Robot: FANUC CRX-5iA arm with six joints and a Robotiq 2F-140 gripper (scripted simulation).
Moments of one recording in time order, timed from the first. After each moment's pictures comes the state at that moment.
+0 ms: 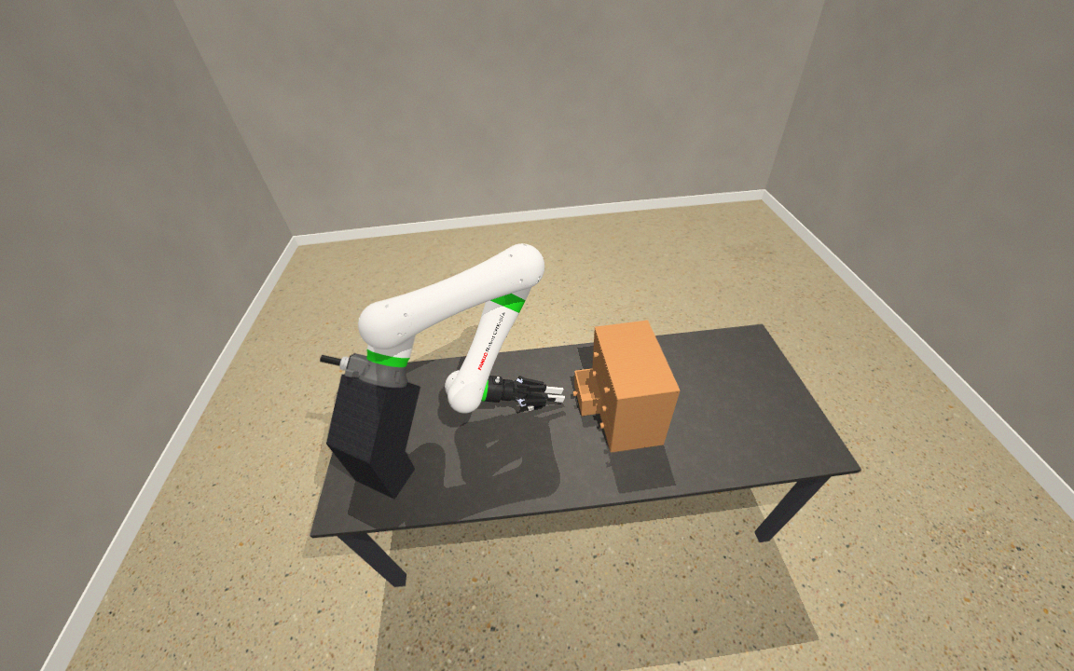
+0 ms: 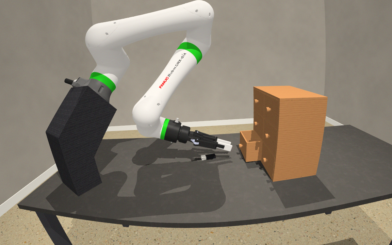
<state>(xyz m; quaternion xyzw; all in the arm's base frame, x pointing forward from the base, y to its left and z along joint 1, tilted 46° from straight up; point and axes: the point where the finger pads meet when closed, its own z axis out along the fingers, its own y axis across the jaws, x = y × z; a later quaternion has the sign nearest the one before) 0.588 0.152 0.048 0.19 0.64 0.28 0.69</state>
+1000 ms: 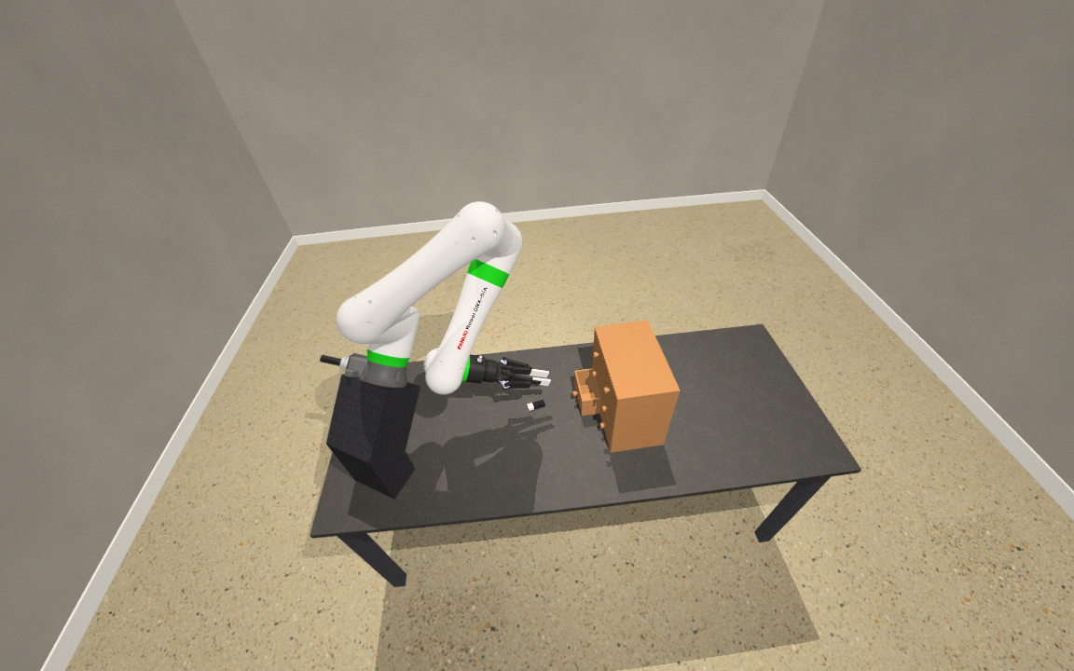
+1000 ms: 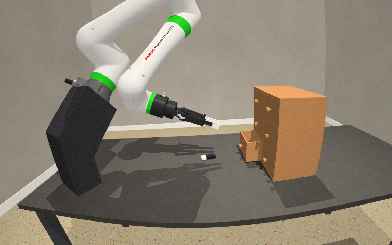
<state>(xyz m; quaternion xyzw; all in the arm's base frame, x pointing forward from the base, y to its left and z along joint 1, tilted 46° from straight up) 0.504 0.094 0.106 0.18 0.66 0.29 0.67</state>
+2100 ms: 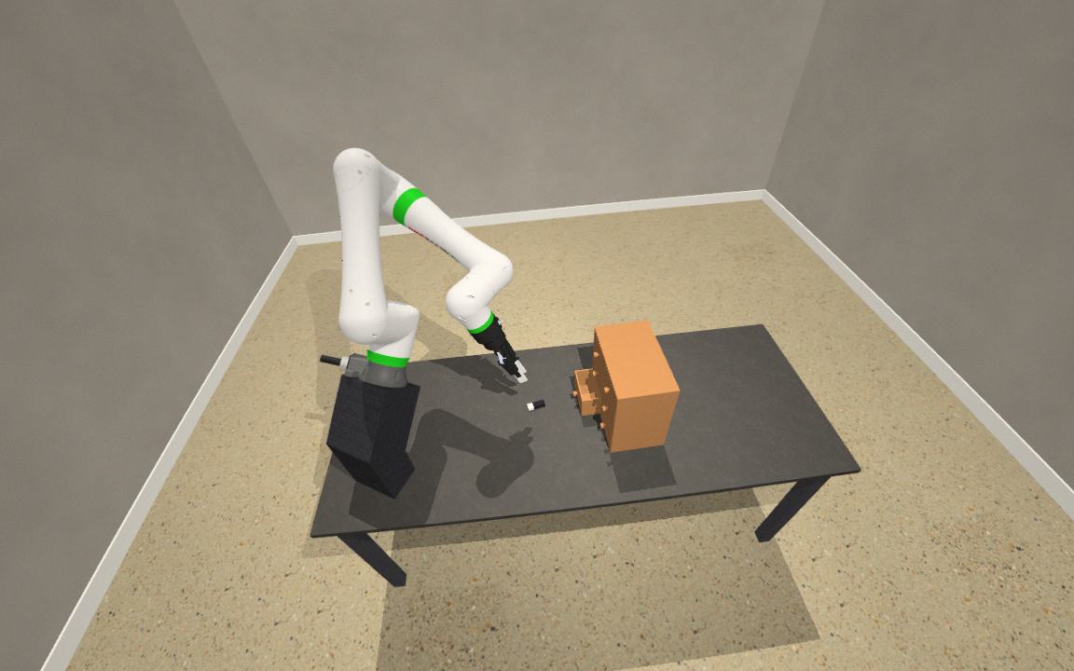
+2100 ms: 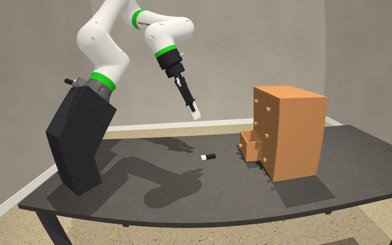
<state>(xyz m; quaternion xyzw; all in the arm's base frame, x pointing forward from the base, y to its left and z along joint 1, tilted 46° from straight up) 0.419 0.052 0.116 0.06 0.87 0.33 0.36</state>
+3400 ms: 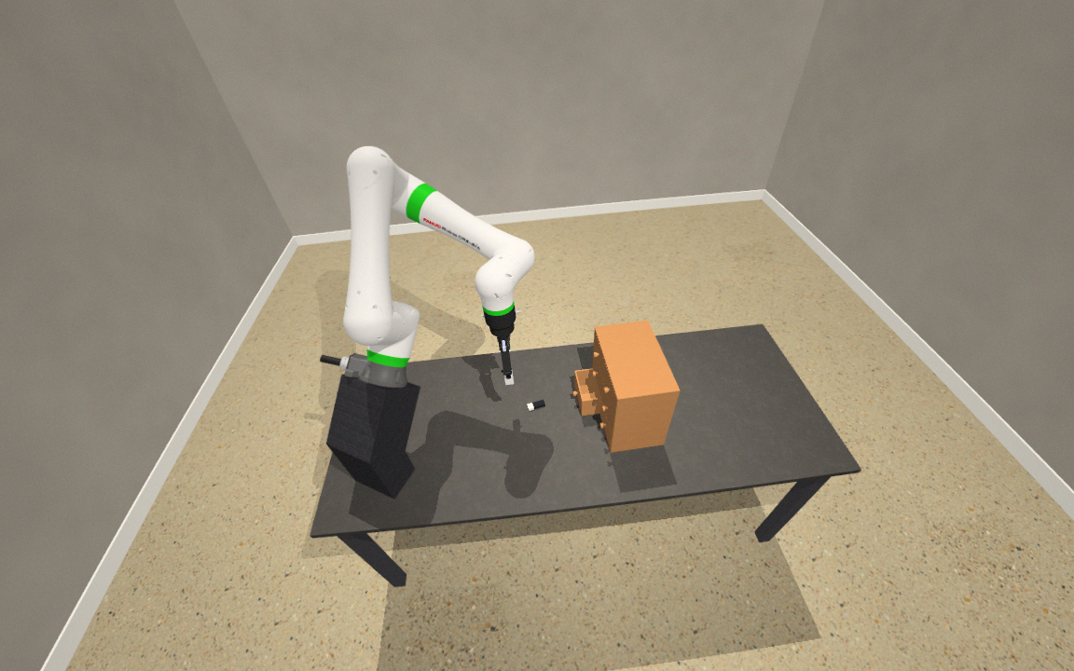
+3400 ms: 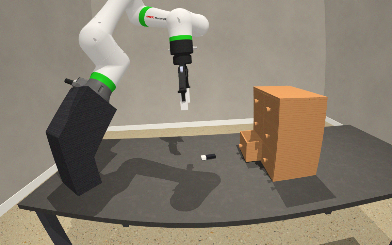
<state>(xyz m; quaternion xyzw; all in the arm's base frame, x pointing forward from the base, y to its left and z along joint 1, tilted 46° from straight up) 0.376 0.046 0.130 0.00 0.92 0.33 0.19</state>
